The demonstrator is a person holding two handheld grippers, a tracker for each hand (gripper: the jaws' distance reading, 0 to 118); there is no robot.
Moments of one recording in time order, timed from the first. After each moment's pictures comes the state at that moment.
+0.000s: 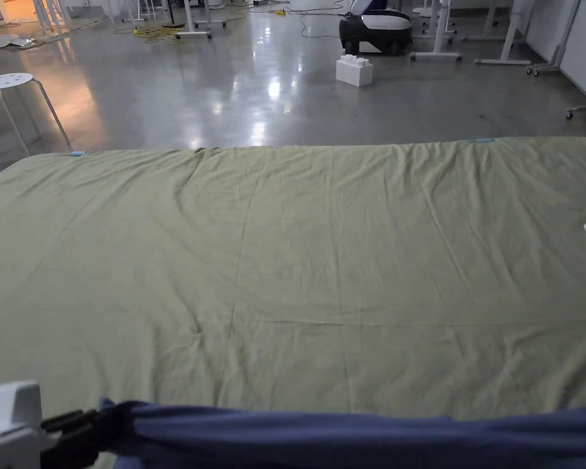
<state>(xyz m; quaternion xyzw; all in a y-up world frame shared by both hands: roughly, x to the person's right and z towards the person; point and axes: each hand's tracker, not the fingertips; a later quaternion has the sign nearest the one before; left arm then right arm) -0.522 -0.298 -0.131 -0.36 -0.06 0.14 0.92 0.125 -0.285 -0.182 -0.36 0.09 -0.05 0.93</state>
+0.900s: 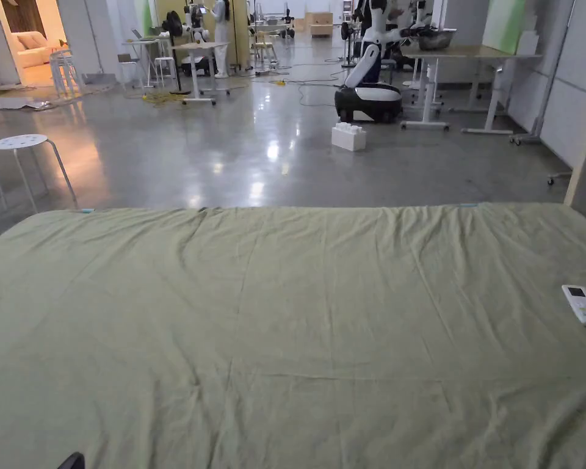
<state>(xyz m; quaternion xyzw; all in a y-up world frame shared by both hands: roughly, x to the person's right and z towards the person) -0.479 -0.200 -0.035 -0.14 0.03 -0.04 0.99 0.122 -0.239 -0.083 -0.16 0.02 -0.05 0.99</state>
